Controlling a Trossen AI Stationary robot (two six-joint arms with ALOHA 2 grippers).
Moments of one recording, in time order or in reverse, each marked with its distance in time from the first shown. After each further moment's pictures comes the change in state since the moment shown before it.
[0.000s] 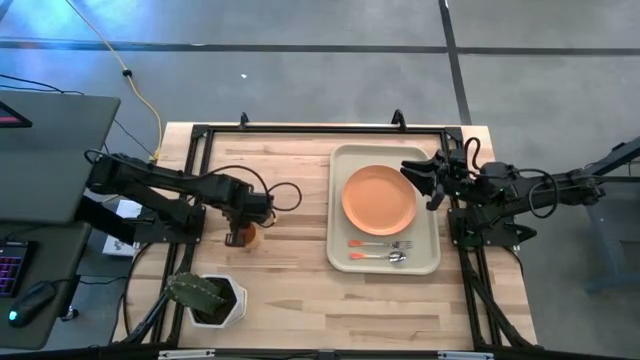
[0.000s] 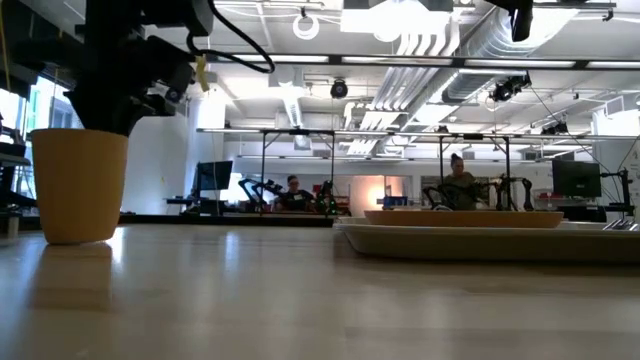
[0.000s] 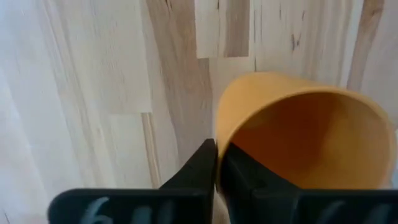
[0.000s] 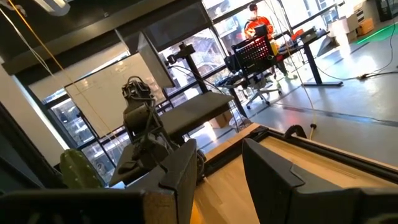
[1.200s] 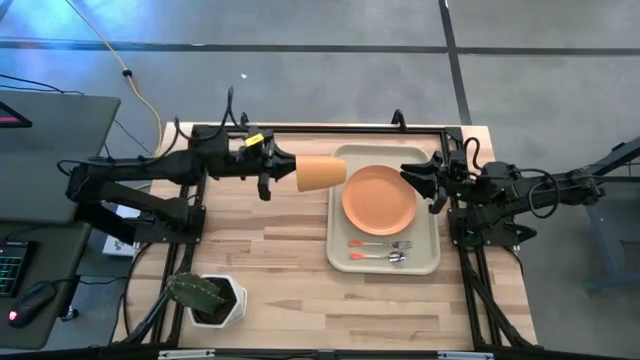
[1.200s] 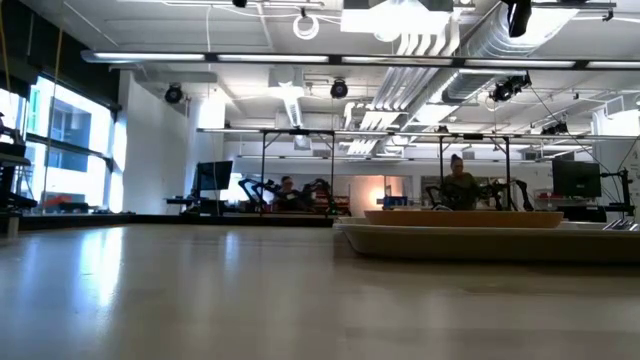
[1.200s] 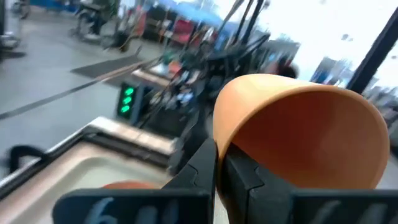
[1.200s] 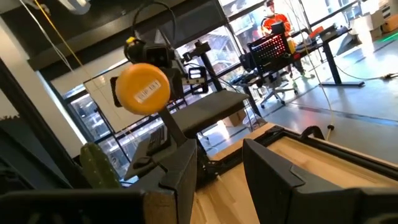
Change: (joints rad) left arm 0.182 -0.227 0.106 1.207 0.084 -0.315; right arm 0.000 0.000 0.000 0.021 -0.065 -0.010
